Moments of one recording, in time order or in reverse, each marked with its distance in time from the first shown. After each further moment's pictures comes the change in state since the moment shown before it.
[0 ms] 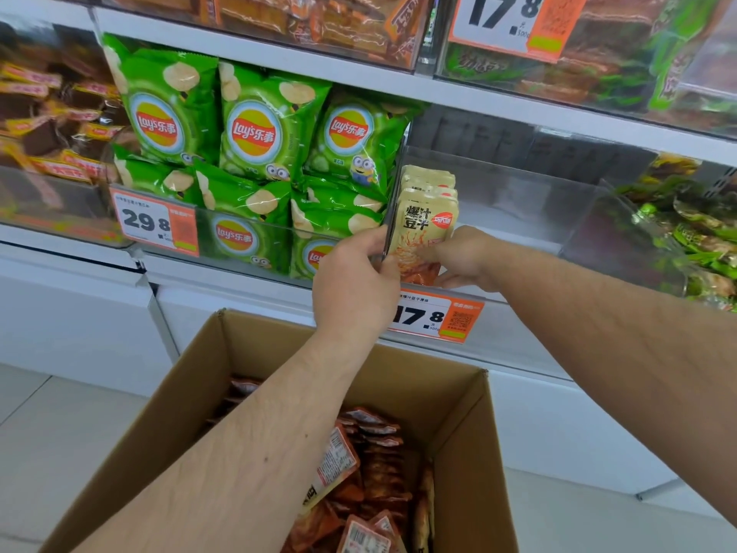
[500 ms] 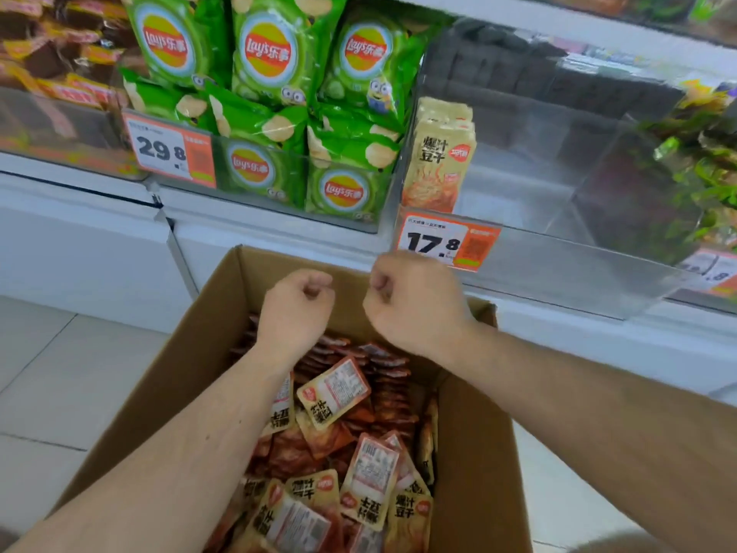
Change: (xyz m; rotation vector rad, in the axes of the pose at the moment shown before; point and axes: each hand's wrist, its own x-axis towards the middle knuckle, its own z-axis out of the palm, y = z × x) left_hand -0.066 -0.110 -0.052 0.077 -0.156 -0.350; right_hand -0.131 0.034 0.110 -0.405 0.249 -0.649
